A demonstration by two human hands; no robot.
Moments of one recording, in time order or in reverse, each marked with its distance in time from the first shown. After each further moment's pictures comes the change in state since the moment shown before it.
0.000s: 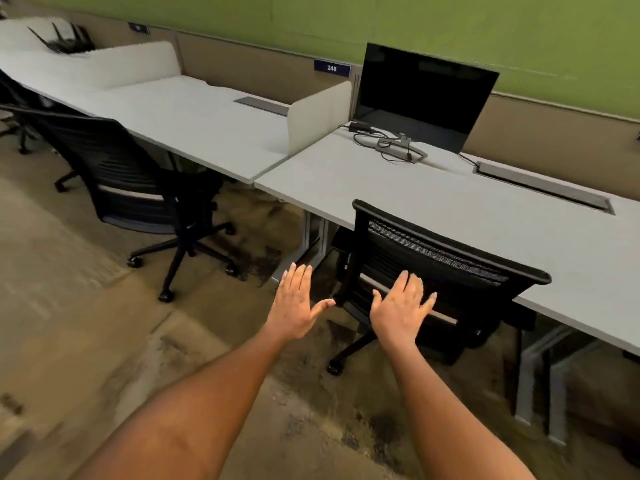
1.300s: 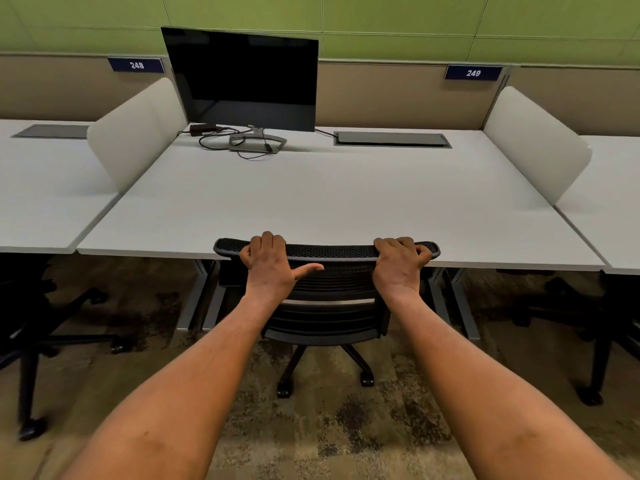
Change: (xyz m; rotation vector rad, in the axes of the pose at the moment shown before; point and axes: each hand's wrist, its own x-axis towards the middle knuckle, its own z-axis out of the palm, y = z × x) left_hand 0.204 0.146 0.034 0.088 0.145 0.288; right_hand 0.132 0.150 -0.056 -0.066 0.238 0.195
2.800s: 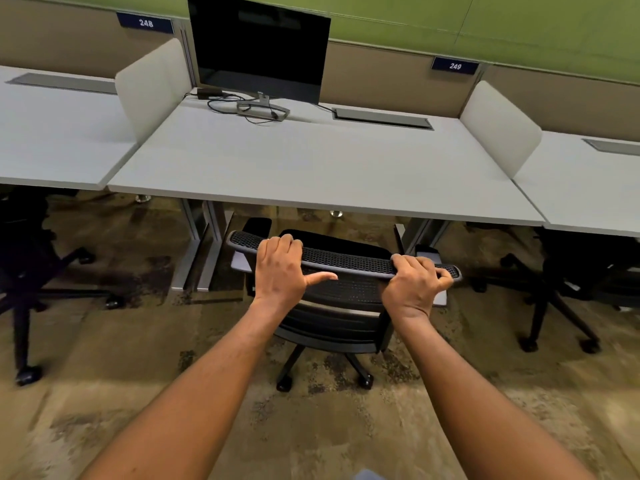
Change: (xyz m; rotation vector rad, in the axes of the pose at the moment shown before) left_hand -0.188 -0.036 -0.075 -0.069 0.054 0.188; right_hand -0.230 -0.038 -0.072 0.043 0.292 0.101
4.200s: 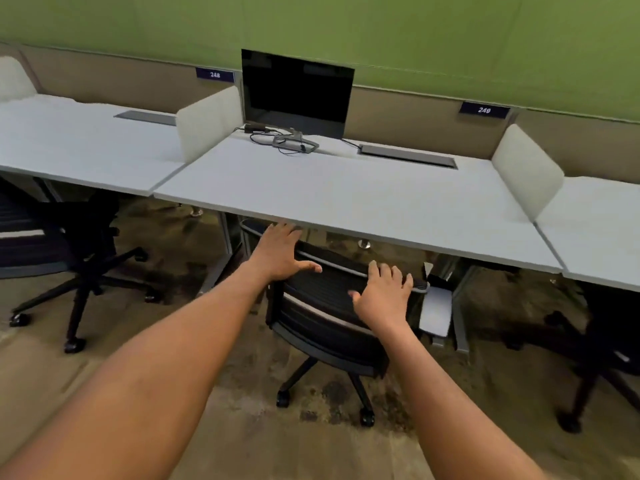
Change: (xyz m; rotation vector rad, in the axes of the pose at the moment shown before) left_hand 0.046 0.082 -0.033 0.099 -0.363 -0.072; right_hand 0.034 0.062 -0.027 -0.044 -0.568 -0.180
